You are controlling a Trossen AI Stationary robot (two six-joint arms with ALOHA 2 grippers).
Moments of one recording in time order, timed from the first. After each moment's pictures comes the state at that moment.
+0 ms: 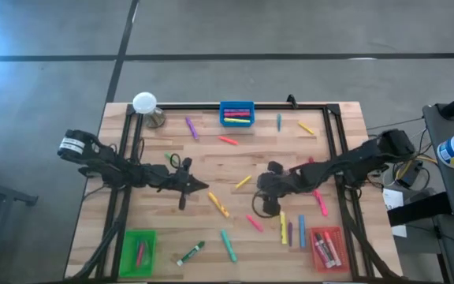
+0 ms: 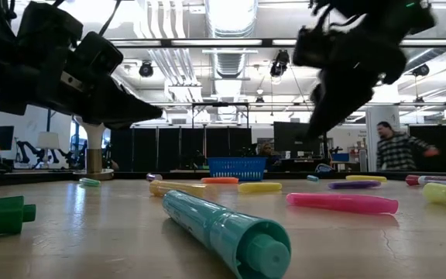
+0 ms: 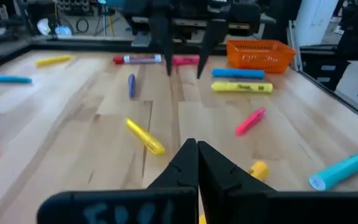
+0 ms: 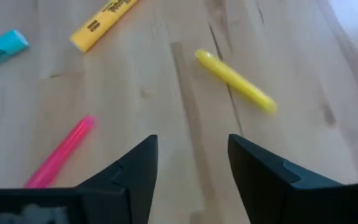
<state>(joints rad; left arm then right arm) -0.15 1.47 0.19 1.13 -0.08 -0.08 0.22 1.52 0.82 -0.27 0.20 0.37</state>
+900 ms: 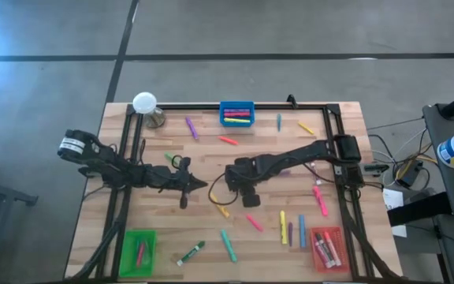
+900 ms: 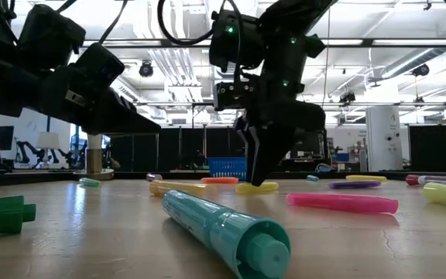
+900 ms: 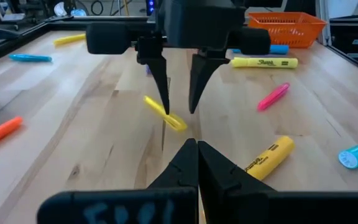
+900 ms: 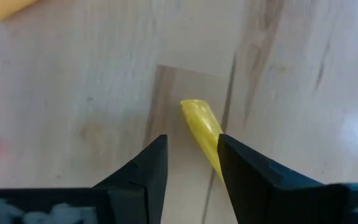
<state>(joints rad) -0.15 1.47 0.19 1.05 -0.15 -0.06 0.05 2.02 1.36 -0.61 0.02 -0.12</state>
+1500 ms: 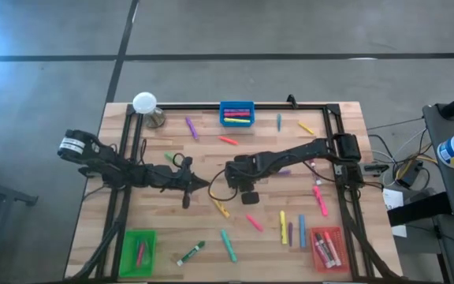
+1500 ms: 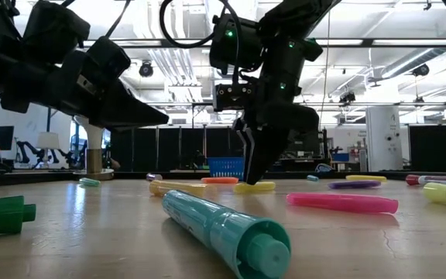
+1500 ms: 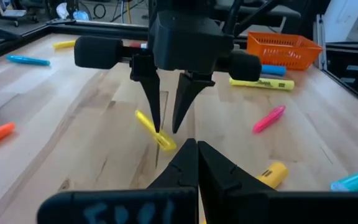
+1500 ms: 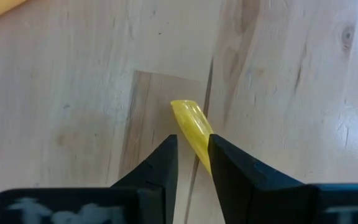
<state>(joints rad) -0.15 1.47 0.23 1.05 -0.15 -0.13 0.03 2.01 1.35 -0.58 0.02 -0.13</state>
